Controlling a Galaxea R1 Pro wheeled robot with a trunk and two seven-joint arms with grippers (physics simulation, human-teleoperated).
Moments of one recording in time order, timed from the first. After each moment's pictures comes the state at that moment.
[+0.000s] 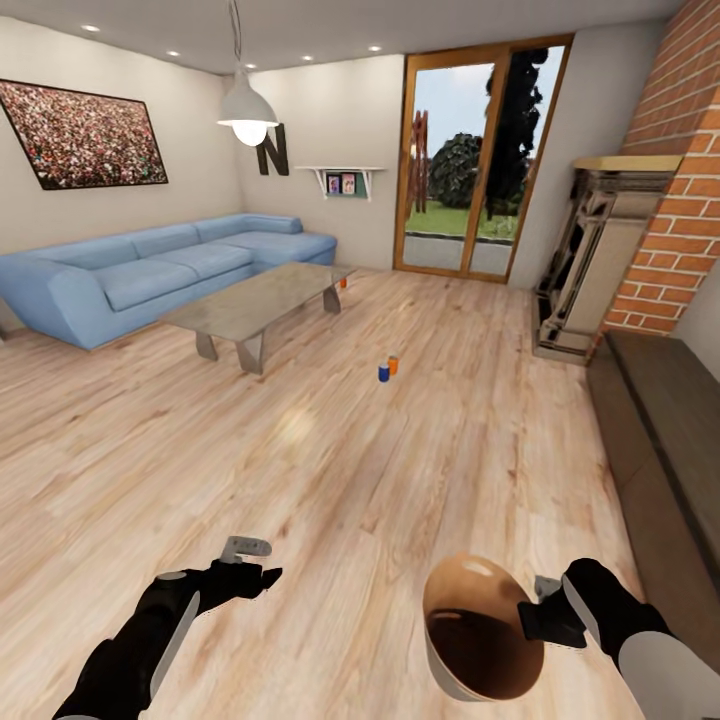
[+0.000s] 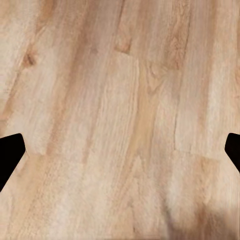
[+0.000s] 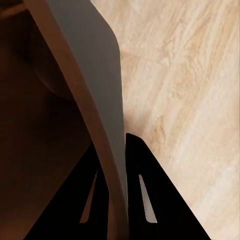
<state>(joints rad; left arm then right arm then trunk) -0.40 0.08 -0.01 -1.01 0.00 0.54 -0.38 -0.66 -0.22 -0.09 -0.45 0.05 0.91 0.34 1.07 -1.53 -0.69</state>
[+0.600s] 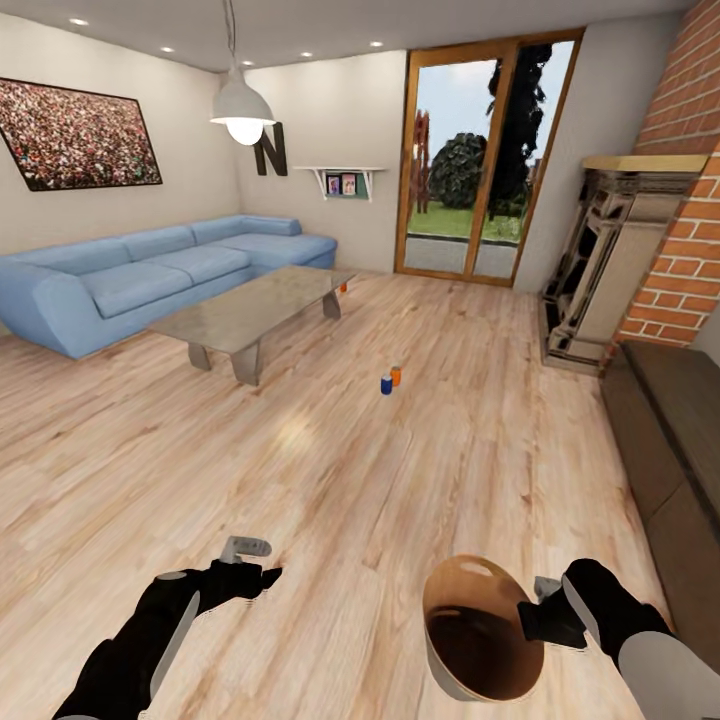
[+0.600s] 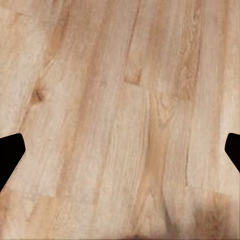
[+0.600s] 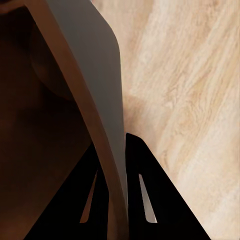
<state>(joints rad) -0.40 0.08 -0.01 -1.01 0.00 0.54 -0.38 -0.66 -0.22 -0.09 -0.45 0.06 0.91 0.34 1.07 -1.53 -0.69</state>
